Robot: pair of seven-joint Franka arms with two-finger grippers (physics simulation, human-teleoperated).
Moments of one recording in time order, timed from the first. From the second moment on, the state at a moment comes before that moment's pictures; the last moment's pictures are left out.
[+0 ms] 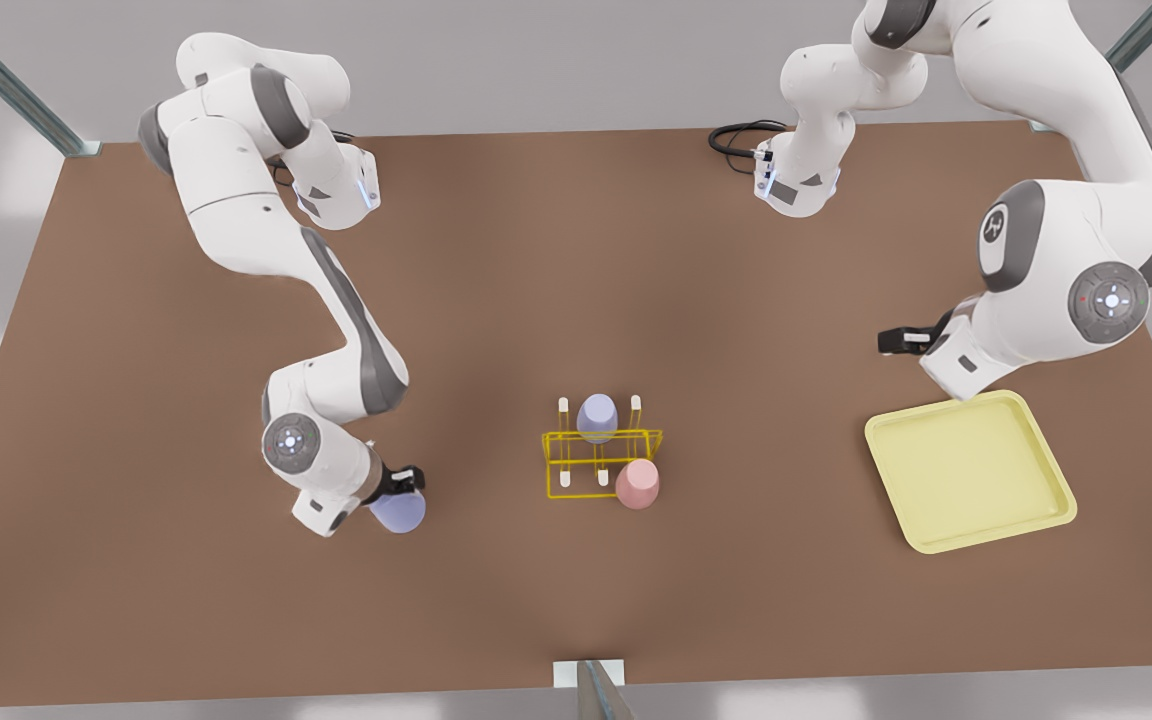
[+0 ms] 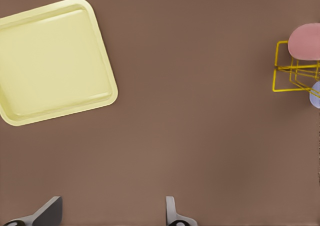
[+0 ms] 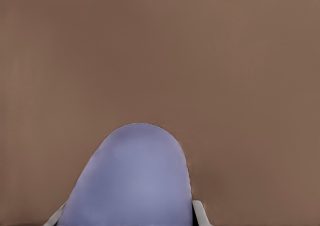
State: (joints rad) left arm -0.04 0.30 -0.07 -1.32 0.03 1.33 -0.04; right arm 0.17 0.68 0.17 -1.38 -0.01 2.11 0.10
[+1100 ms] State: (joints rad) left arm -0.05 0.30 -0.08 -1.29 0.00 1.25 0.05; right arm 0.44 0.85 0.24 -1.03 0.00 2.11 0.11
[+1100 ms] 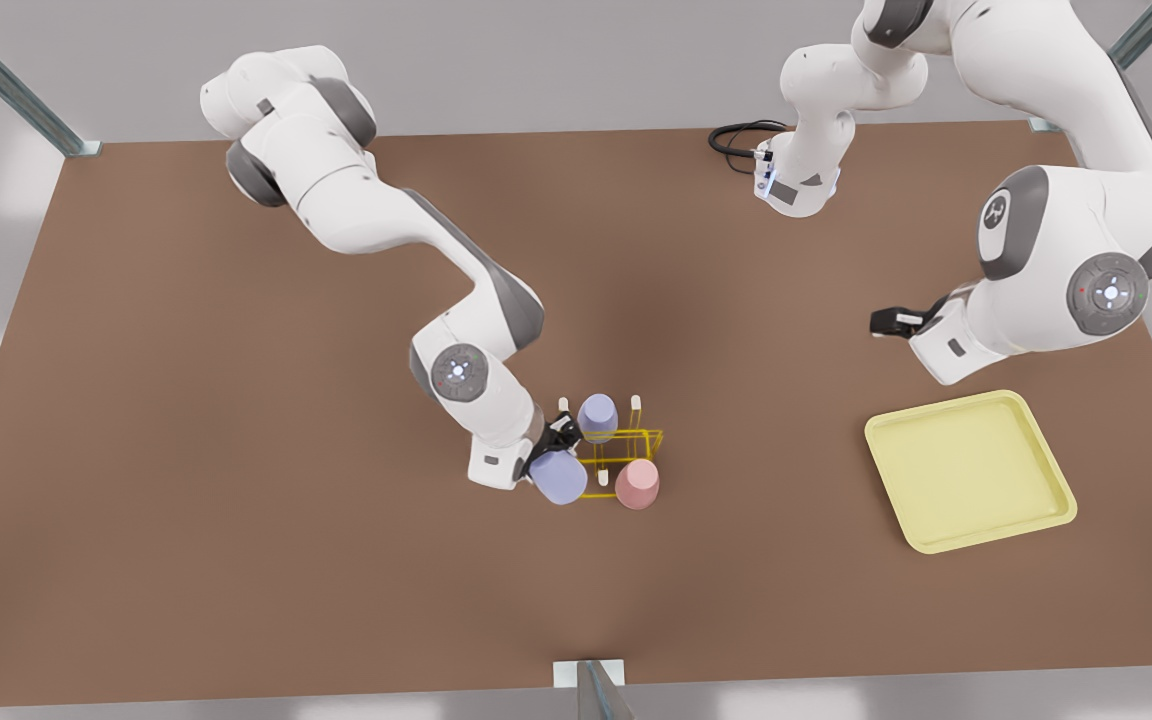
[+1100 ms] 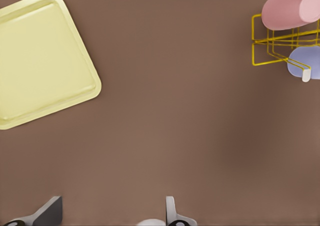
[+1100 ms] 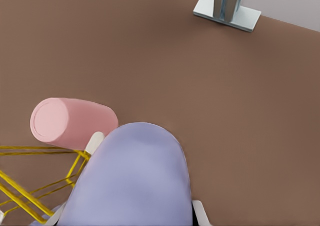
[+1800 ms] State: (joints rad) left arm -0.03 0.31 -0.07 -1.22 -0.01 1.21 0.06; right arm 0.27 0.53 0.03 -1.03 -0.05 1.68 0.12
